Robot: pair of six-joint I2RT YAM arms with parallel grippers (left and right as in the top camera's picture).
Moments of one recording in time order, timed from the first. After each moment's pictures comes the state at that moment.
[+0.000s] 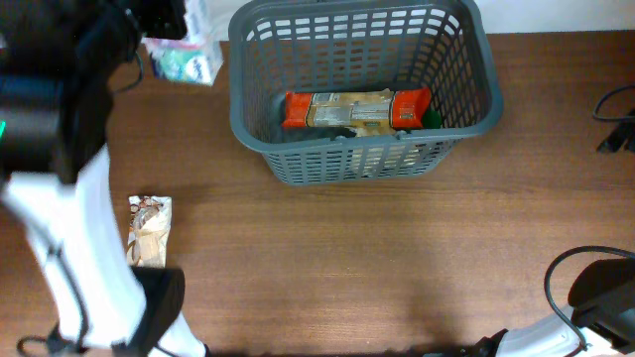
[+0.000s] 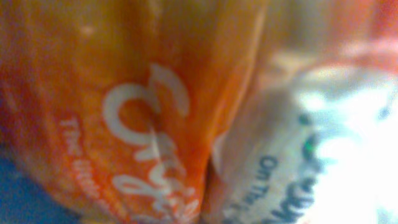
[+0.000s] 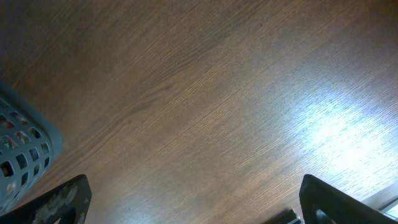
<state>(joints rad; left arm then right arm) -0.14 1.87 2.90 -1.24 0.16 -0.03 -0.64 1.84 2.07 -1.59 -0.05 0.08</state>
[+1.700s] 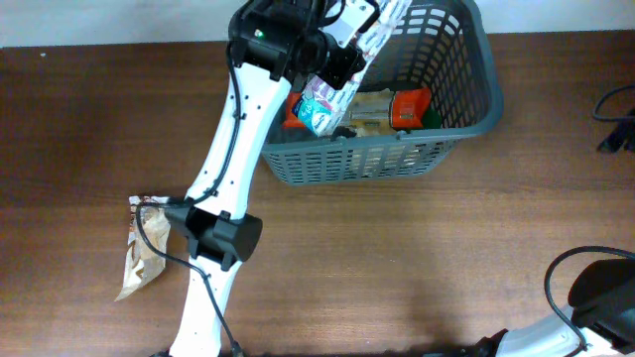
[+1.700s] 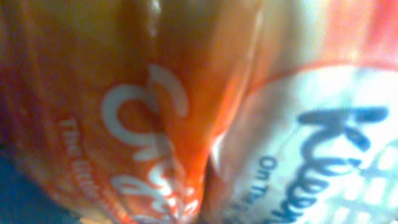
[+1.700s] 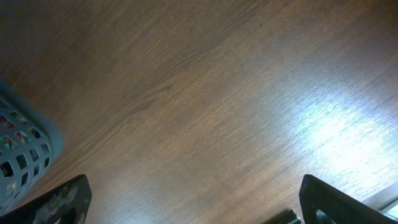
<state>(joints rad) -0.44 2.40 2.81 -1.28 0.34 0.24 -0.64 1.84 2.07 -1.59 -0.05 0.08</state>
